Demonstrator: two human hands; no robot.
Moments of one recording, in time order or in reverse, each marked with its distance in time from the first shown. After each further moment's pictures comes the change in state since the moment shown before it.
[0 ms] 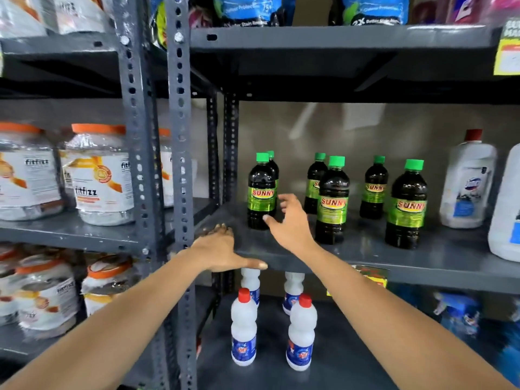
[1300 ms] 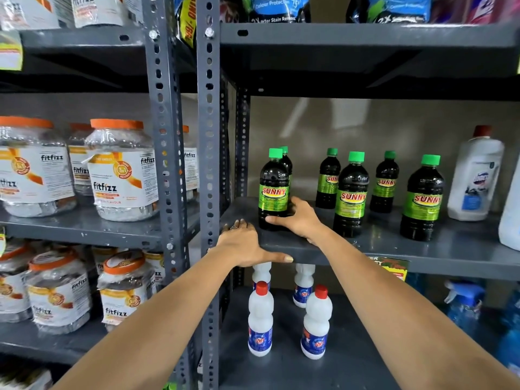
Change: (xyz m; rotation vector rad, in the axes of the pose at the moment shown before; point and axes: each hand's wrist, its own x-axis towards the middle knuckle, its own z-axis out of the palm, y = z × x) left_hand 0.014 -0.014 0.015 -0.028 0.093 0.066; right_hand 0.027 0.015 0.028 0.103 -0.220 0.235
